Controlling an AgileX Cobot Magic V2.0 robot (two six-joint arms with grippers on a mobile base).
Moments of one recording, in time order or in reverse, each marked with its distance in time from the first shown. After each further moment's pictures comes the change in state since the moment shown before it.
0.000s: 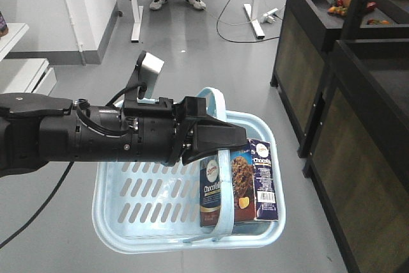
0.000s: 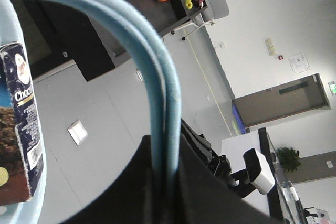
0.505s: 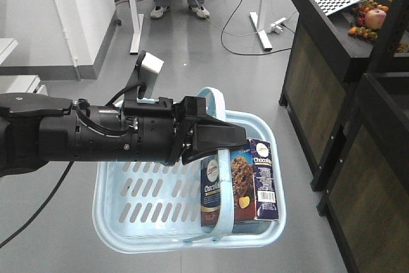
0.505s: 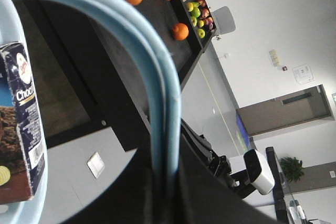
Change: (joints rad) left arm 0.000 0.000 0.000 0.000 -0.001 0.000; right arm 0.000 0.000 0.000 0.000 0.000 0.000
